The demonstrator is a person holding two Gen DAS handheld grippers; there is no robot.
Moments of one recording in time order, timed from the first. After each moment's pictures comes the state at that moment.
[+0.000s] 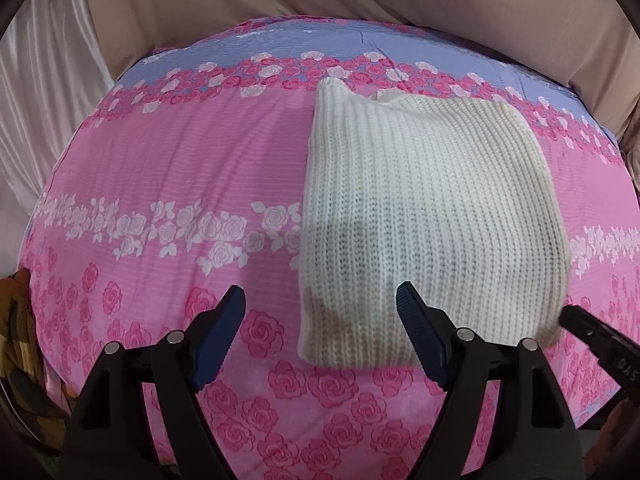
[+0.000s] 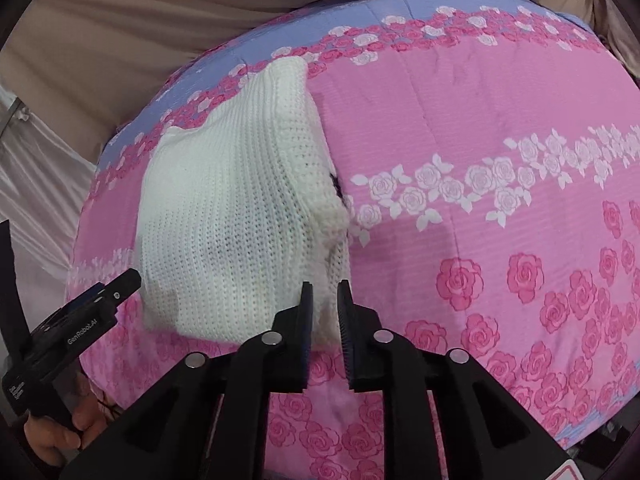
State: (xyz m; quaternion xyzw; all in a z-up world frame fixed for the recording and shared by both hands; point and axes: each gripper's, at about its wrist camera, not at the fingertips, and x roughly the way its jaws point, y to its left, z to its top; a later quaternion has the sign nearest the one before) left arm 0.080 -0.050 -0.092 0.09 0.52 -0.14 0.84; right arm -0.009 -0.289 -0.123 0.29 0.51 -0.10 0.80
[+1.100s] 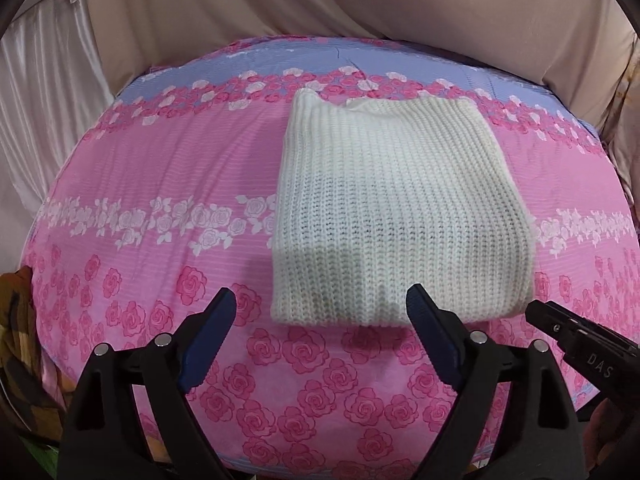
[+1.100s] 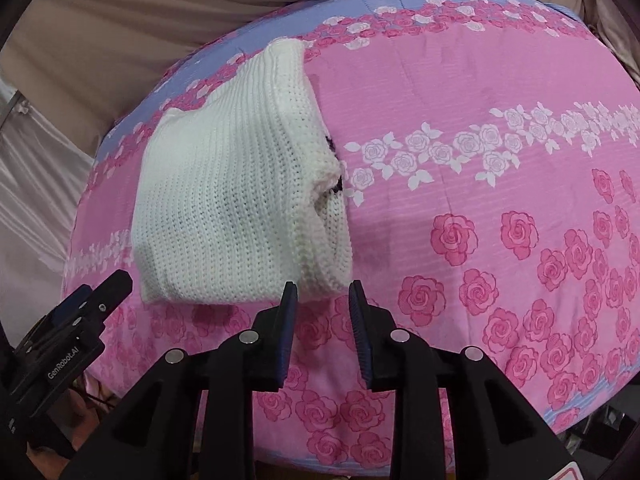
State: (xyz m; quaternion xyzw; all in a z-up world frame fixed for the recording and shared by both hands) left arm 0.032 -0.062 -0.070 0.10 0.48 -0.15 0.86; right arm -0.035 -0.276 -0.112 0.27 0.51 -0.11 0.81
